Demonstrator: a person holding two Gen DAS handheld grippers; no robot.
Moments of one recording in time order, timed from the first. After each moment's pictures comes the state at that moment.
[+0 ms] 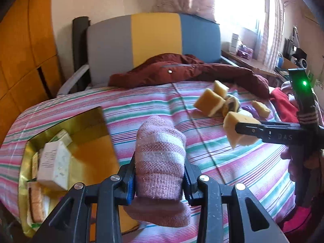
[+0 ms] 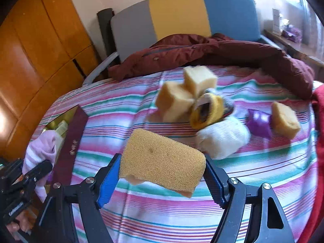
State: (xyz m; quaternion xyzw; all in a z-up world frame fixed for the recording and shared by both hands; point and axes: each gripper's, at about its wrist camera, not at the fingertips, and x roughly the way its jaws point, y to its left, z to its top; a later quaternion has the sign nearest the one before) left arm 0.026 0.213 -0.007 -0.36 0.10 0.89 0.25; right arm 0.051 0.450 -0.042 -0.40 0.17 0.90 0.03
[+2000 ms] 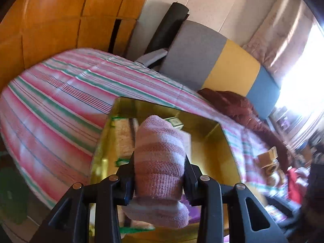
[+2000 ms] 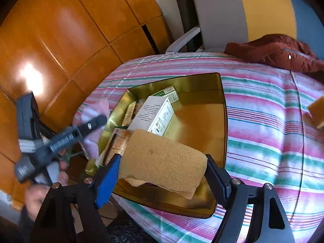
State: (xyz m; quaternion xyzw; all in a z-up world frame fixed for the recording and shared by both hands) left arm -0.059 -0.041 -0.021 -0.41 -0.16 0.89 0.12; right arm -0.003 0.182 -0.018 -0.44 0.13 0.88 -0.15
